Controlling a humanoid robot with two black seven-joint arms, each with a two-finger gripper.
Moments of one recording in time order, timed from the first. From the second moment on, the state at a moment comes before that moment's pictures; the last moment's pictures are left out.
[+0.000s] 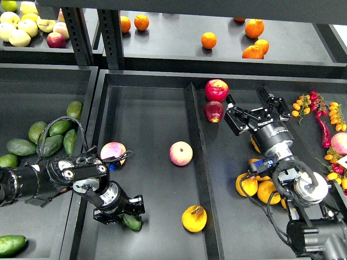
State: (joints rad) left arm -0.90 0.05 0.24 -0.70 0.39 -0.49 0.49; right arm 0.19 0.01 1.45 1.29 0.27 0.10 -0.25
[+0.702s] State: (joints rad) left arm -0.99 0.15 0.12 -0.74 0.33 -0.49 0.49; right arm 0.17 0.01 1.44 1.30 0.27 0.10 -0.25
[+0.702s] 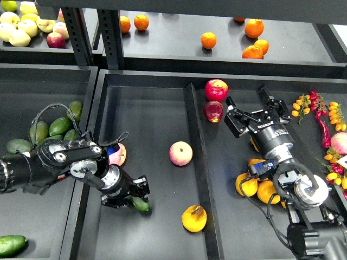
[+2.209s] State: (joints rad) left arm -0.81 0.68 -0.16 -0.74 0.34 -0.49 0.49; right arm 0.17 0.01 1.50 1.32 0.29 0.13 -0.25
